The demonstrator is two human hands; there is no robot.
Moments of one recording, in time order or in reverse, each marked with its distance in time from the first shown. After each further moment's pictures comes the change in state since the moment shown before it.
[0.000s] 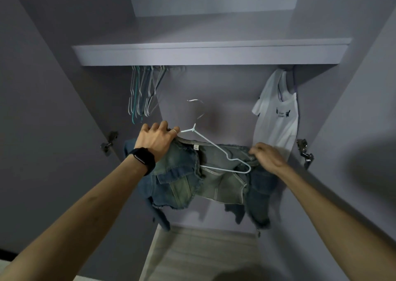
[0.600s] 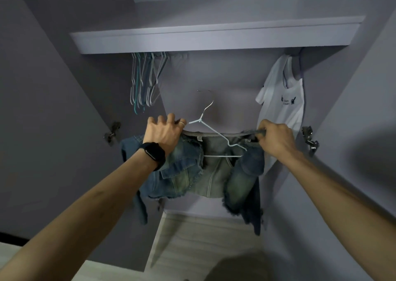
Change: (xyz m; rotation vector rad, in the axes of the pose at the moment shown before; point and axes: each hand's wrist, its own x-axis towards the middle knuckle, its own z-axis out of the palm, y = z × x) left_hand -0.014 0.025 -0.009 0.101 -0.025 -0.023; right_hand -0.009 -0.014 -0.008 -0.515 0.307 -0.257
